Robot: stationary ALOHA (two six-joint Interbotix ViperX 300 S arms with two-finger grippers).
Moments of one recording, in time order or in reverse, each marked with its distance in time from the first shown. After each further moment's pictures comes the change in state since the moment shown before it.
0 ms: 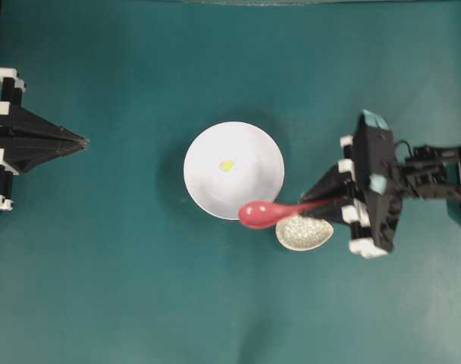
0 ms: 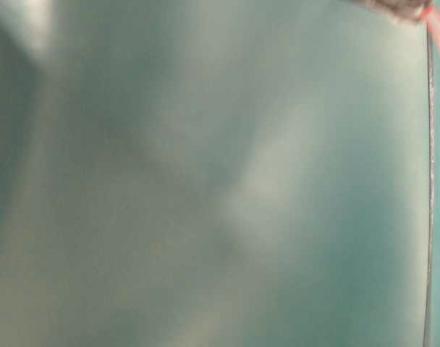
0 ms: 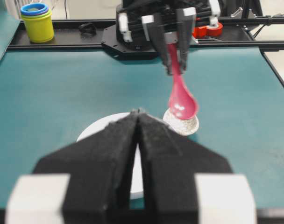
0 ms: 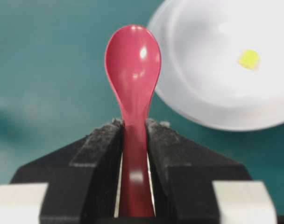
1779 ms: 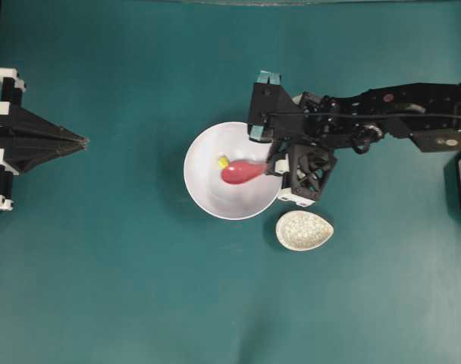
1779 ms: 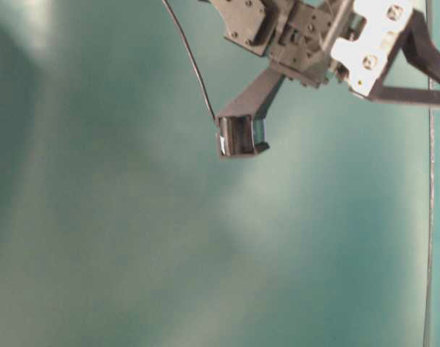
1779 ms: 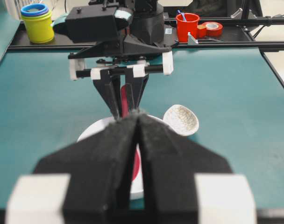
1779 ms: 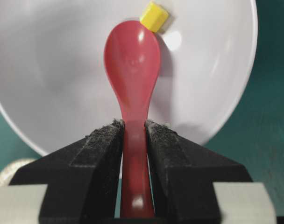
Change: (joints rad) left arm 0.002 0.002 0.000 0.000 -0.002 0.000; right arm -0.236 0.365 -0.345 -0.178 0.402 0.084
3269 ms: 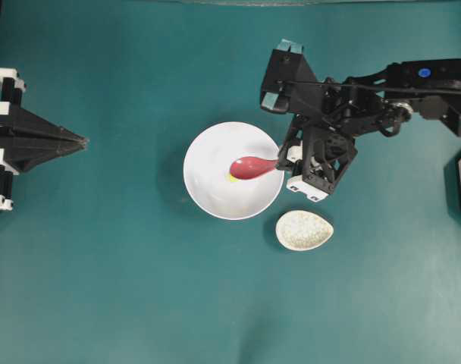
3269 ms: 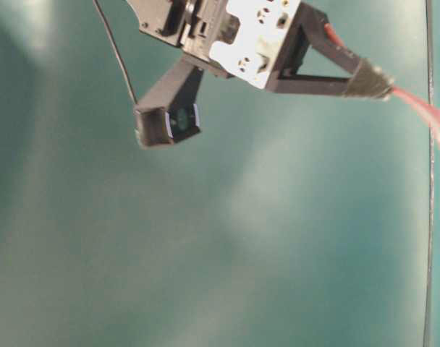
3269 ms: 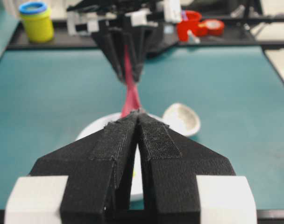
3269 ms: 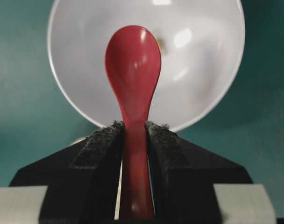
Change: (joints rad) left arm 0.000 0.000 -0.002 0.000 0.000 -0.002; right arm -0.002 -0.137 -0.106 -0.061 0.348 0.232
